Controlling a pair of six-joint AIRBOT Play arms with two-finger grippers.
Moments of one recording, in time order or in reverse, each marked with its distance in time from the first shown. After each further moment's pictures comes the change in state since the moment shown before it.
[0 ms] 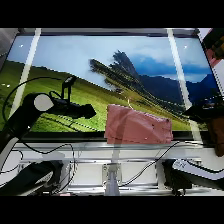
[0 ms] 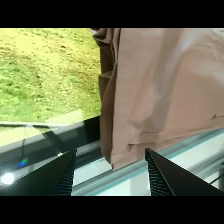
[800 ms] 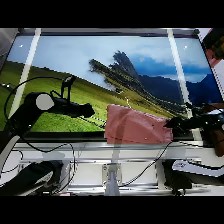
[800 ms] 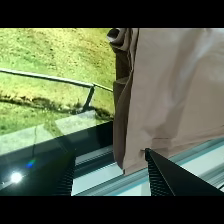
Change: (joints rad) left arm 0.007 -0.021 0.000 0.029 0.013 0.000; right arm 0.125 -0.074 -0.256 0.042 -0.055 -0.075
